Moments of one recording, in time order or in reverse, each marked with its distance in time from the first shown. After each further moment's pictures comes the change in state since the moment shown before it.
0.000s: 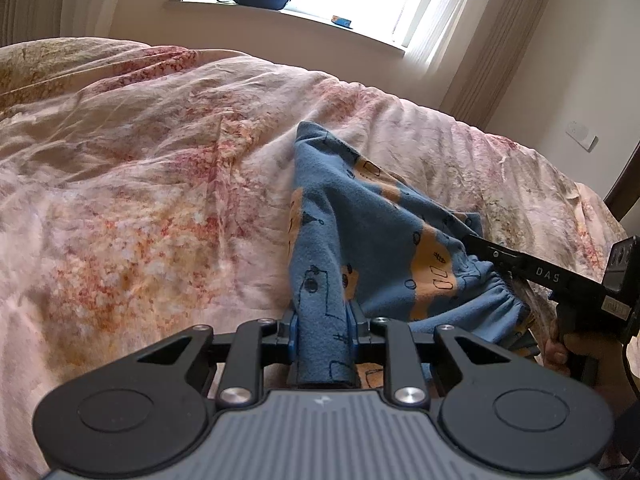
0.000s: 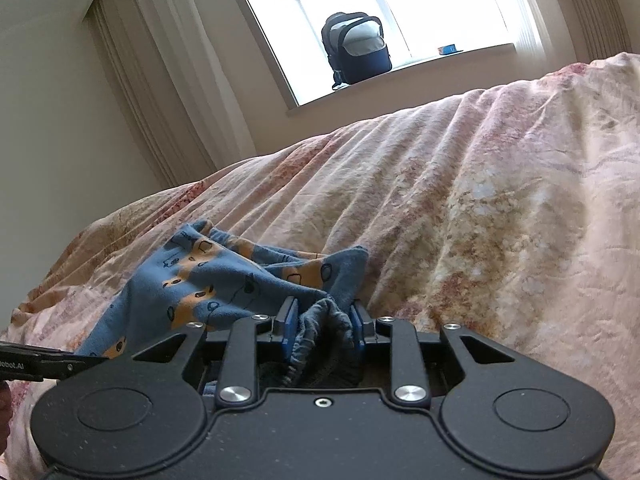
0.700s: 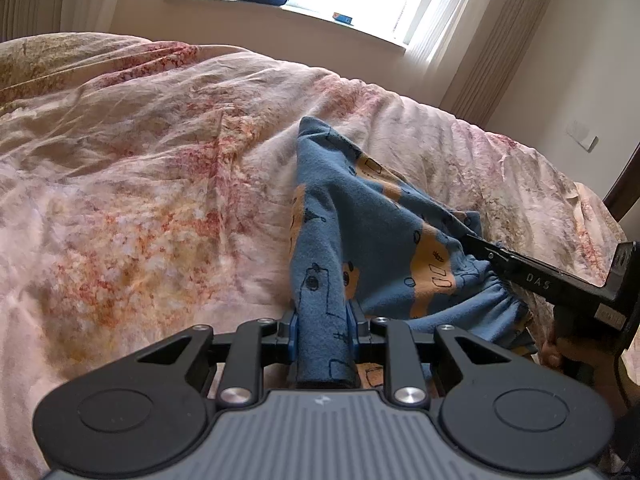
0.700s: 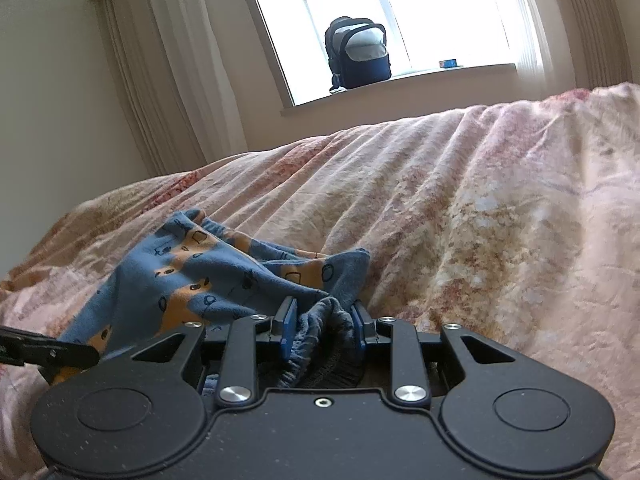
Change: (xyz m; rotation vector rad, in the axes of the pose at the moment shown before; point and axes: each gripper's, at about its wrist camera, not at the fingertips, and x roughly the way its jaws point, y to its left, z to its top) left arm 0.000 0.001 0.001 -0.008 0.021 -0.003; right arm 0.007 0.011 -0.003 -0.087 -0.011 -0.062
